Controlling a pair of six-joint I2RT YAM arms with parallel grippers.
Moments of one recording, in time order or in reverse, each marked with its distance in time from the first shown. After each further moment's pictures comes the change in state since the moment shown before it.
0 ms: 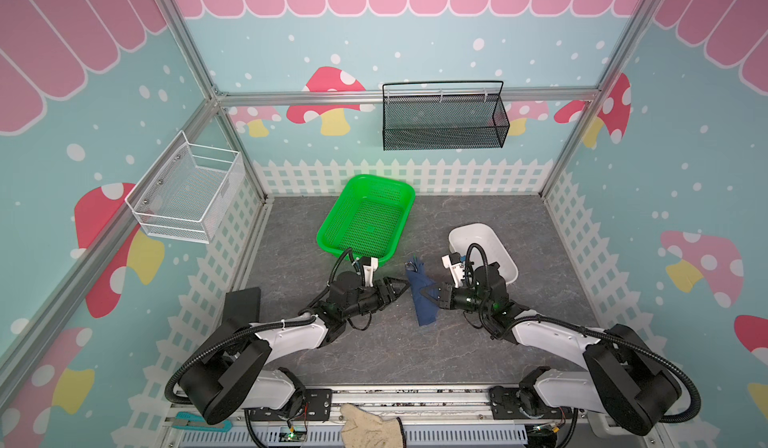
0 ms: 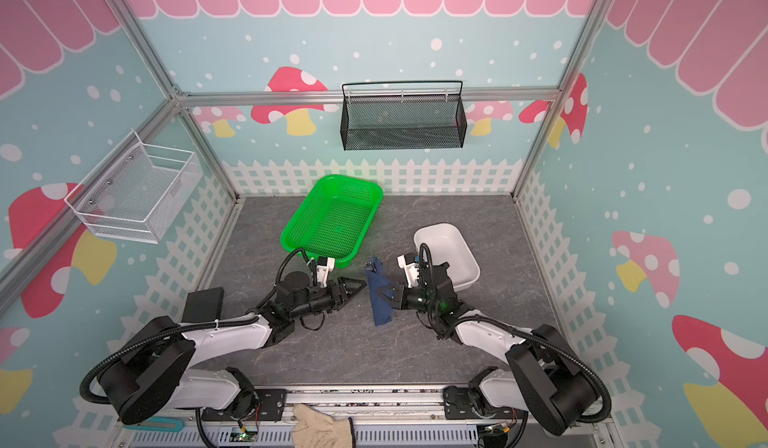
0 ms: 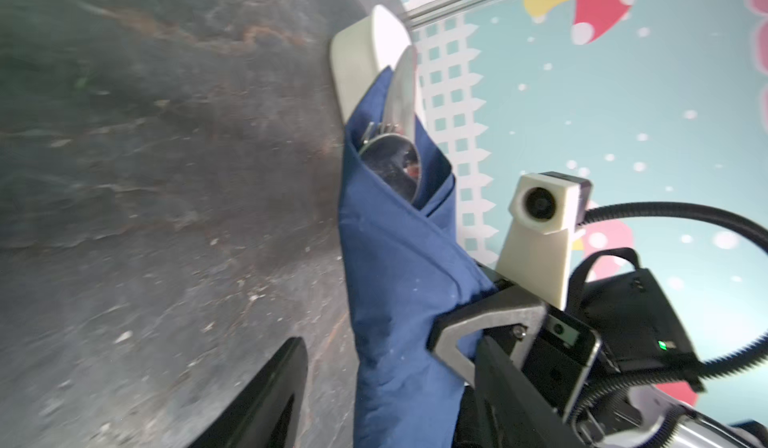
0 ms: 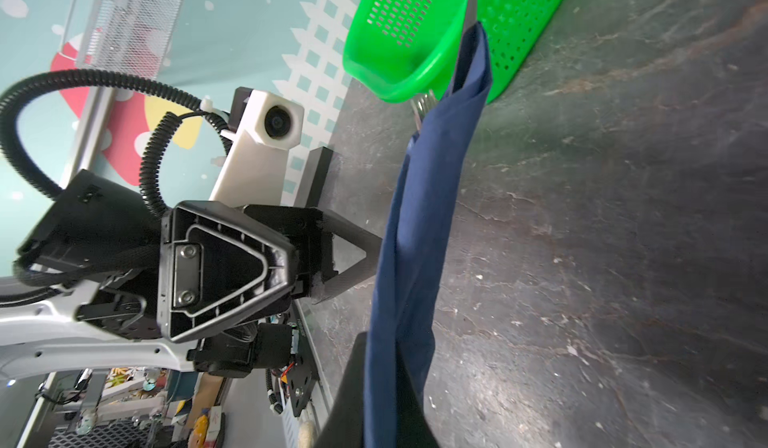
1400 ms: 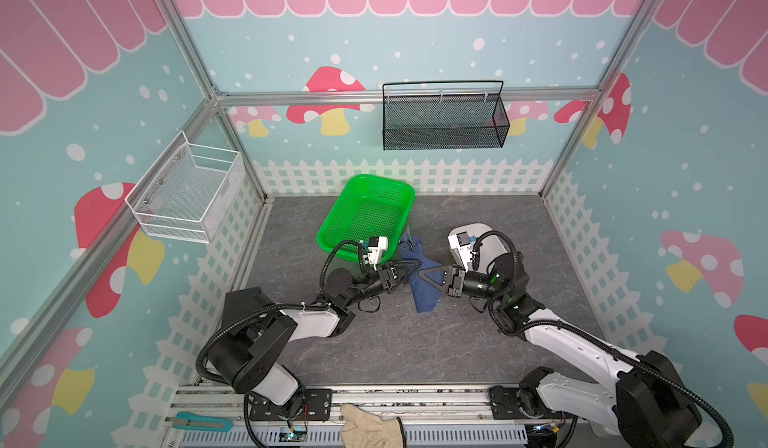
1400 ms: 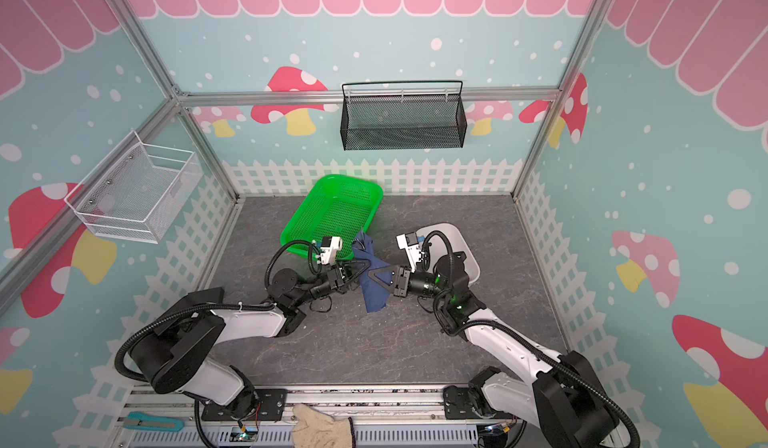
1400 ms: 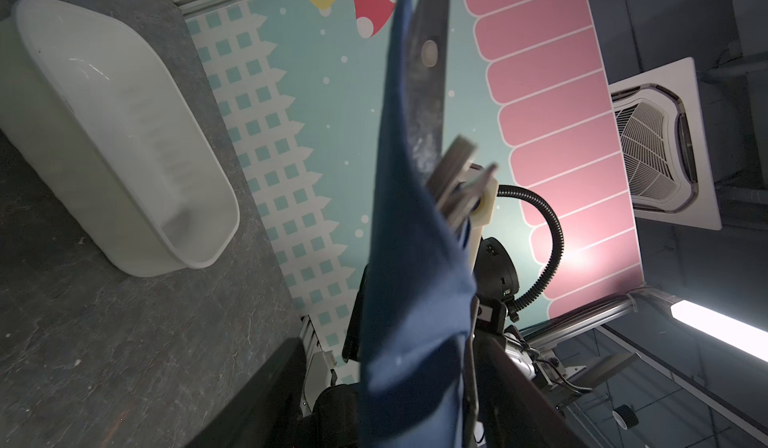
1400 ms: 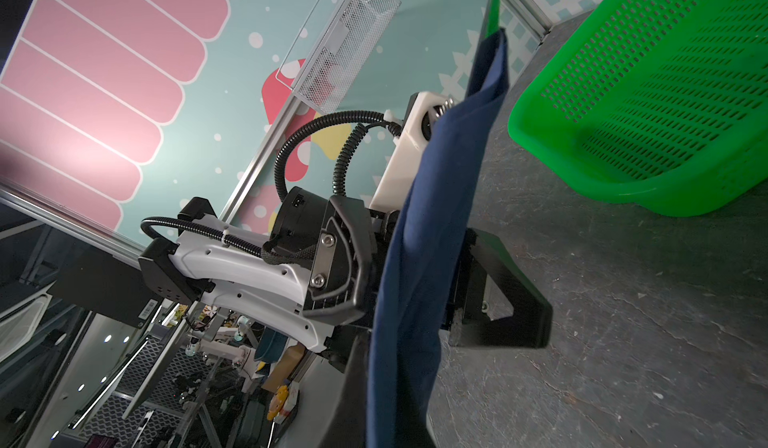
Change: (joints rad) left arm 0.008 0.185 0.085 0.639 0.189 -0.243; right arm -0.014 -0.138 0.106 0.128 -0.186 0.140
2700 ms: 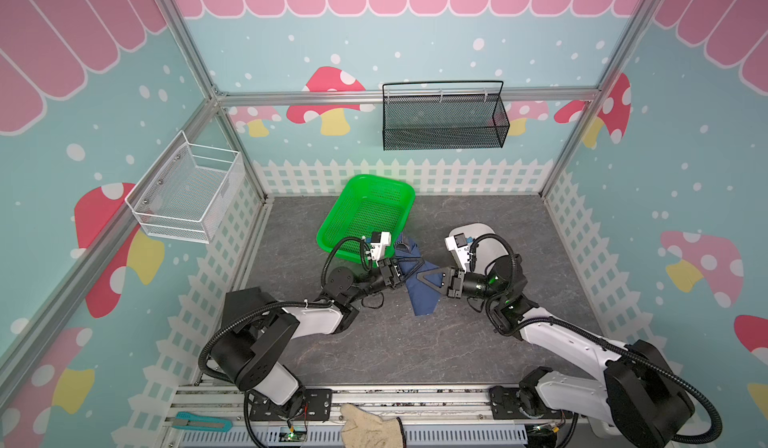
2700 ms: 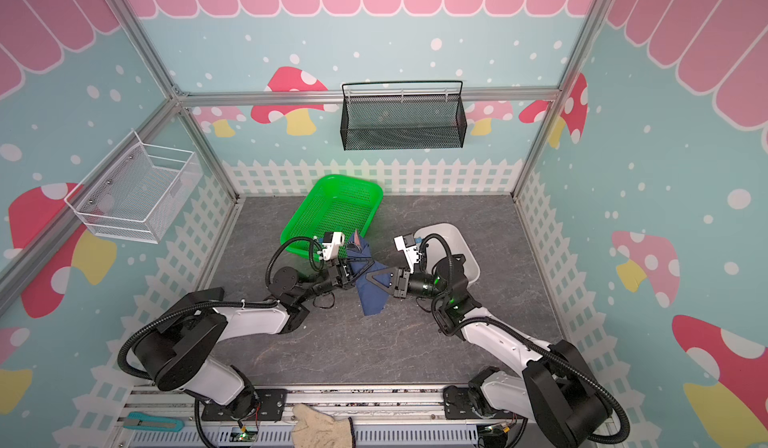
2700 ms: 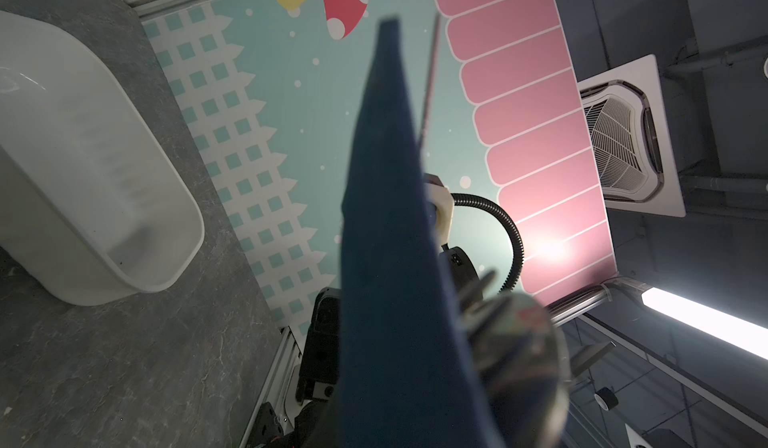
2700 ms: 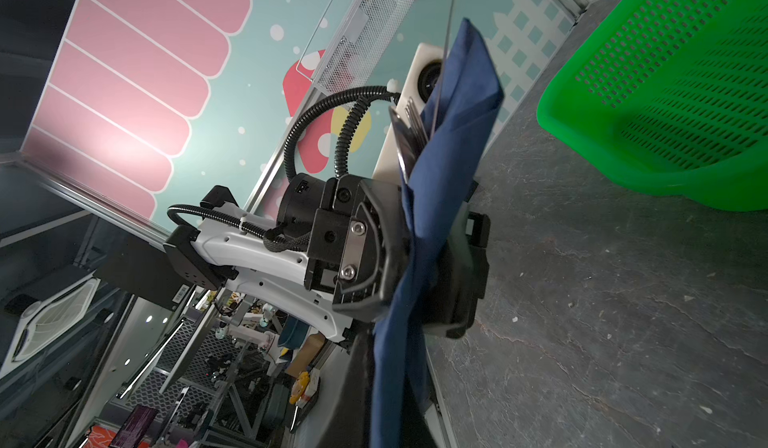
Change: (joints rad) left arm -0.014 0.019 0.040 0.051 -0.009 -0.029; right arm 0.000 0.056 -0.030 0.144 -0.051 0.079
